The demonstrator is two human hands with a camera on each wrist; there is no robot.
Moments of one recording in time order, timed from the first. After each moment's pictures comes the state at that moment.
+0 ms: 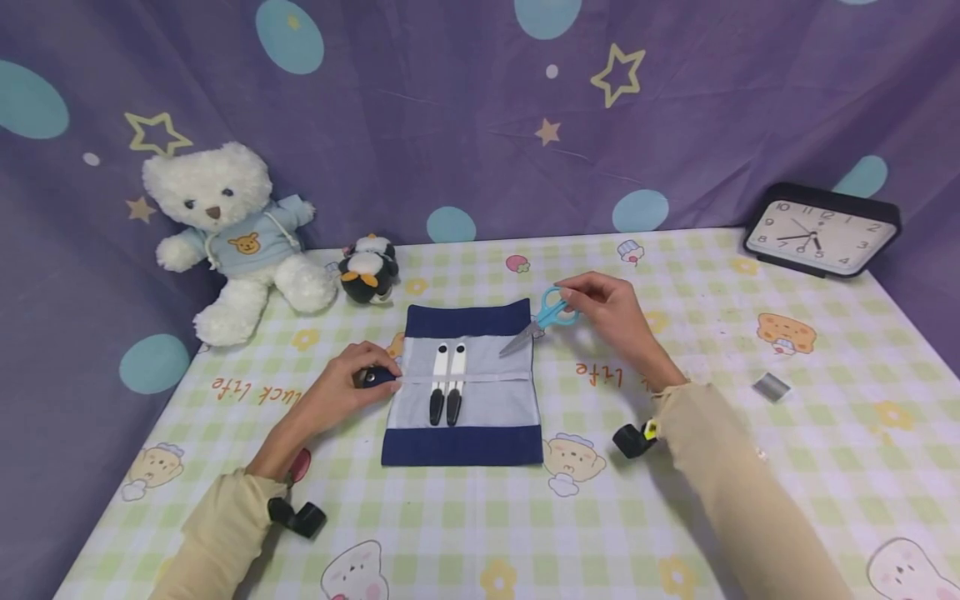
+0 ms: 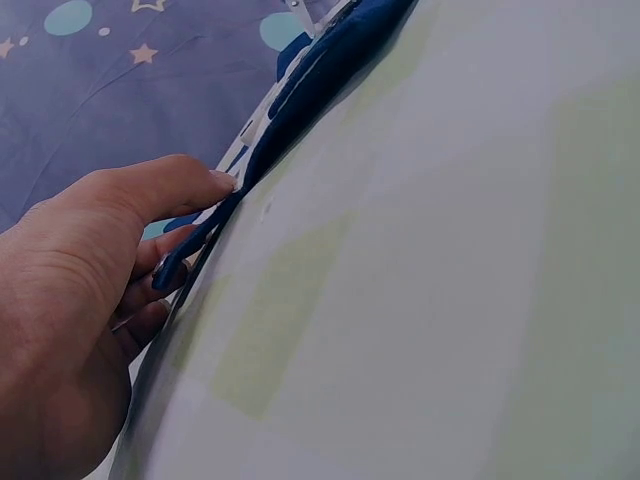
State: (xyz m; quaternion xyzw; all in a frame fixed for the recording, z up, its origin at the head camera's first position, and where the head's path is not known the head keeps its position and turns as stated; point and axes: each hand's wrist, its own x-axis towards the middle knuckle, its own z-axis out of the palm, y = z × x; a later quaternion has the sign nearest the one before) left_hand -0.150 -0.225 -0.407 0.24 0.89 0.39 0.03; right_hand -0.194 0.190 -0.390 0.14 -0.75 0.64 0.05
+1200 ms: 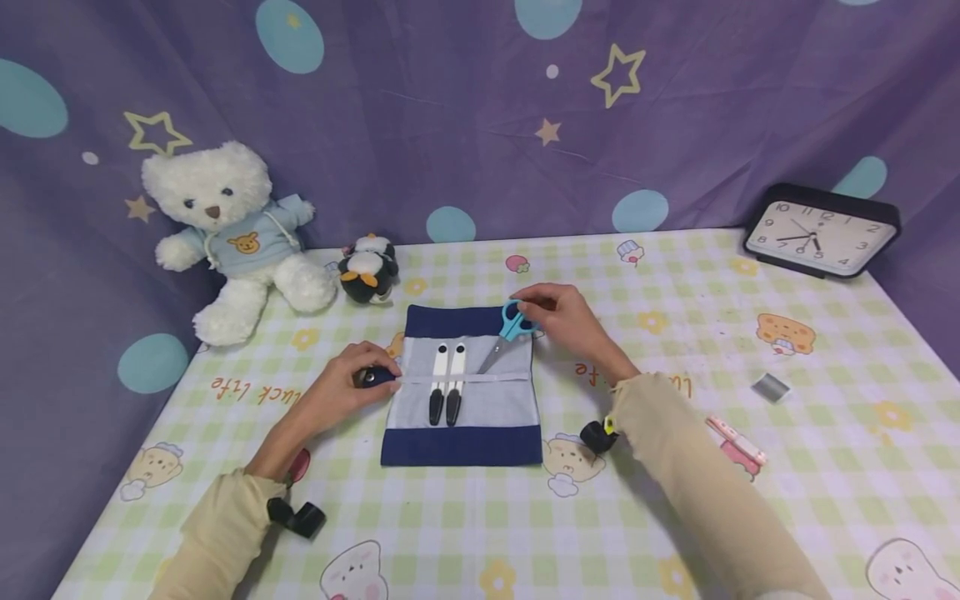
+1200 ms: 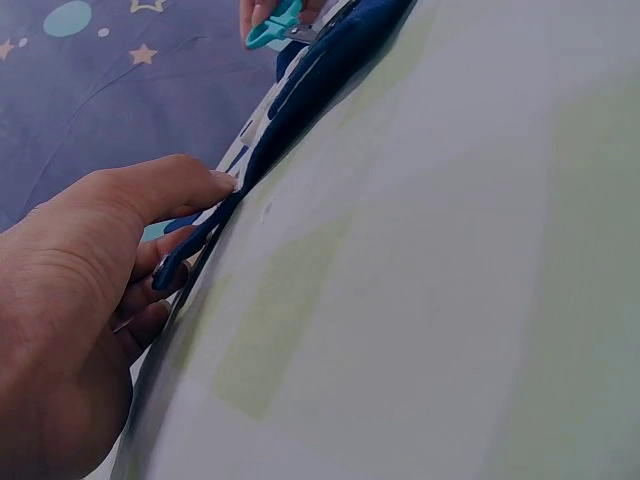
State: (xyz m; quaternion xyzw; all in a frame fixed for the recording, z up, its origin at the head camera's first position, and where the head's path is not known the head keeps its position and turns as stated) left_hand -0.150 -0.225 -0.406 0.24 0.89 0.39 0.02; right_hand -0.207 0.145 -0.393 0.19 -0.80 0.57 -0.03
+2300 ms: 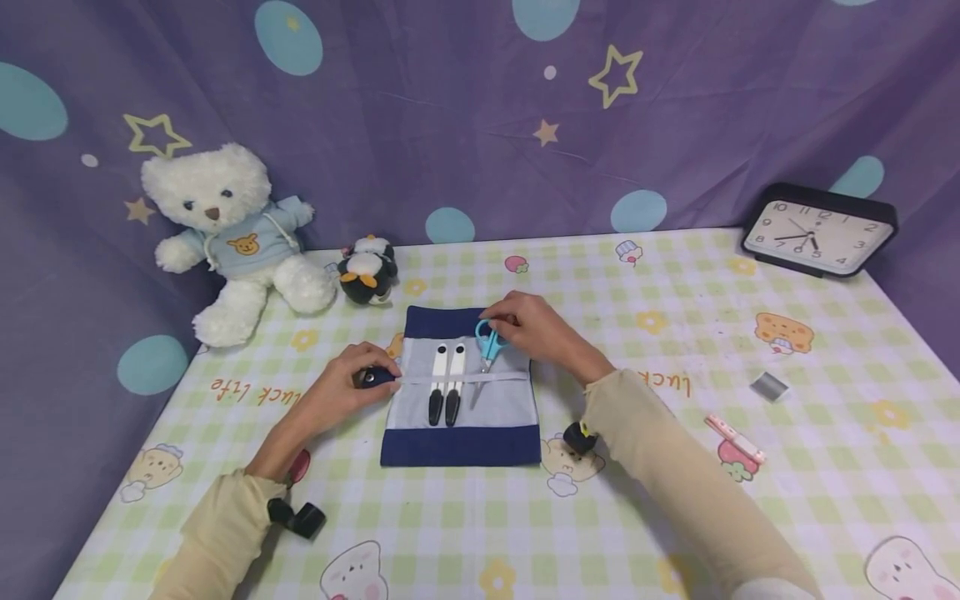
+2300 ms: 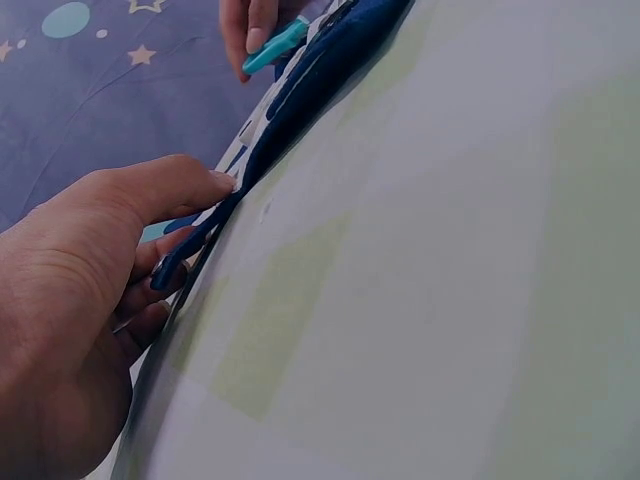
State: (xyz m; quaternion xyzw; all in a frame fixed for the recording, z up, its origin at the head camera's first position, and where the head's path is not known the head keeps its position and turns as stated) left_hand -0.152 -0.225 -0.407 0.24 0.89 0.39 0.03; right_hand -0.206 0.113 -0.388 0.31 -0.85 0.42 -0.01
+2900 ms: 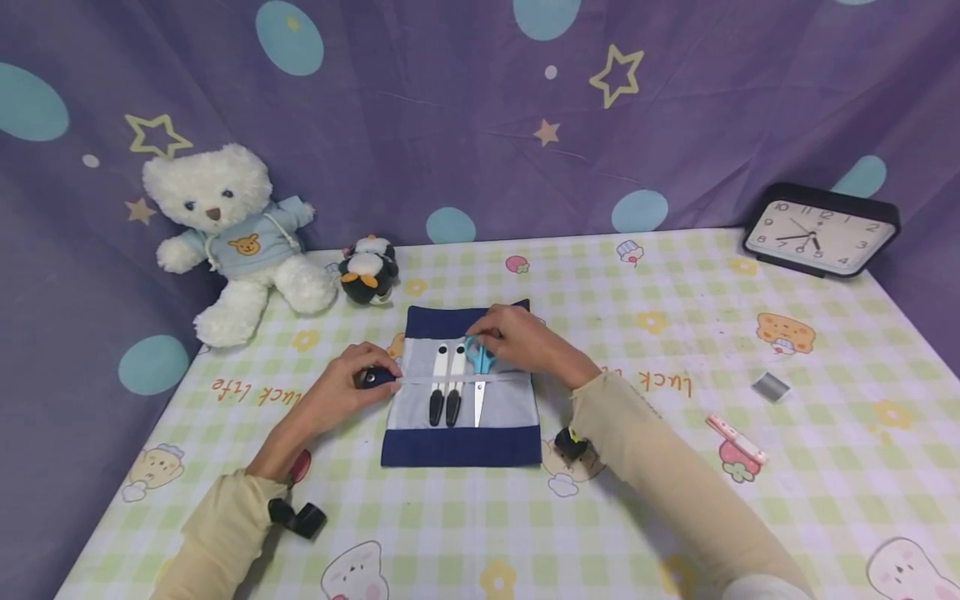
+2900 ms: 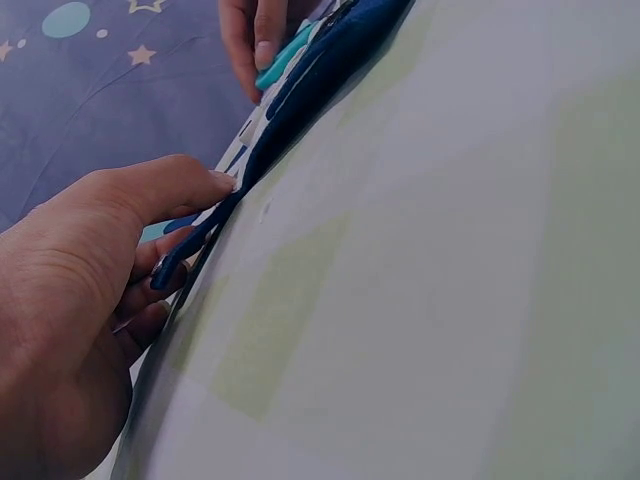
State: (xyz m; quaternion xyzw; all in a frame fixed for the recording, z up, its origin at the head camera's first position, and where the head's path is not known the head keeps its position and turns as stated) left_hand -0.150 -0.224 -0.406 0.24 0.89 0.39 0.02; right_hand -0.202 0.097 -0.391 0.36 -0.85 0.38 -0.05
